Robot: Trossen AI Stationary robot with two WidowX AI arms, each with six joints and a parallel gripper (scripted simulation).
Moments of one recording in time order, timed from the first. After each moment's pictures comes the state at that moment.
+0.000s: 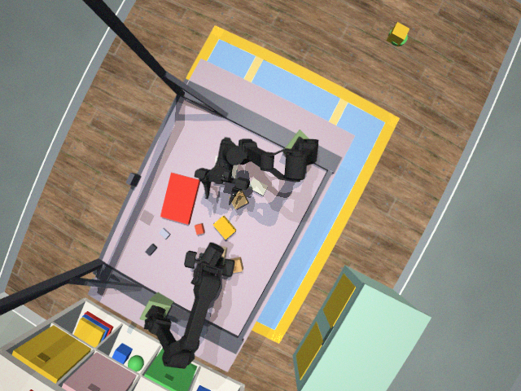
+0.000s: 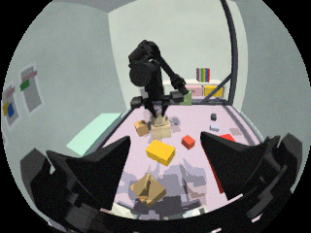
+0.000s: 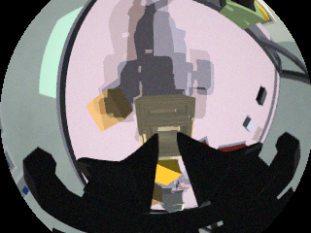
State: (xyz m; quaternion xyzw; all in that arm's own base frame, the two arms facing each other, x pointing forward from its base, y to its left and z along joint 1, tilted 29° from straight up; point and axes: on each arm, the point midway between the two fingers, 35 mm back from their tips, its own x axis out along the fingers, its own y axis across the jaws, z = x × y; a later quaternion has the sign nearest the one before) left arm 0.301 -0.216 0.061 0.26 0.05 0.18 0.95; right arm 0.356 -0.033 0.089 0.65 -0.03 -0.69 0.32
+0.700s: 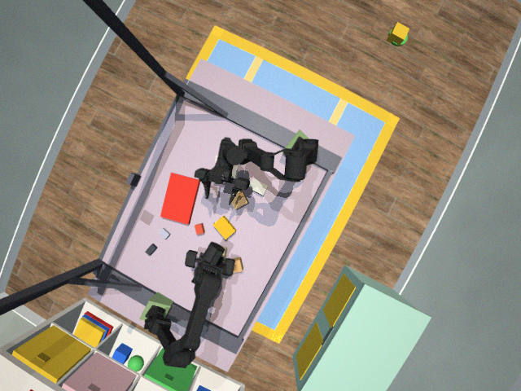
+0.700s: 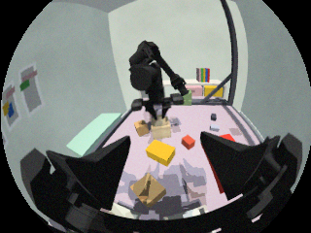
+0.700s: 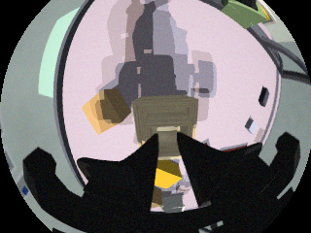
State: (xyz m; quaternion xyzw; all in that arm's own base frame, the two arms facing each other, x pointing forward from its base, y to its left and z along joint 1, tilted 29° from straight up) left arm 0.301 -0.216 0.061 0.26 0.05 0.18 0.95; right arm 0.356 -0.038 0.080 0.65 -0.03 -0.69 0.32
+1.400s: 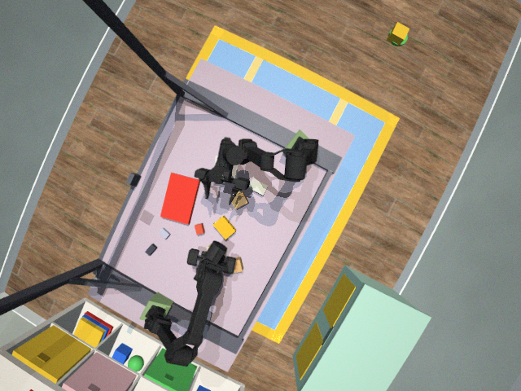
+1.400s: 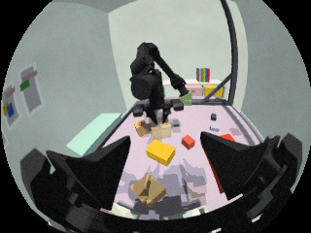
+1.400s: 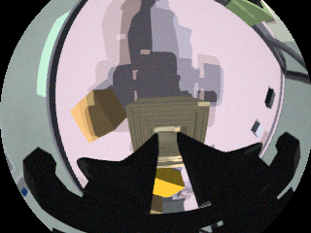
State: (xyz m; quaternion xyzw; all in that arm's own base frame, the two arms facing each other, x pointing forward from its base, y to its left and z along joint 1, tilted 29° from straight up) left arm 0.301 -0.216 0.061 0.26 0.05 0.18 0.95; right arm 0.358 -0.050 0.060 0.65 -0.03 -0.69 0.32
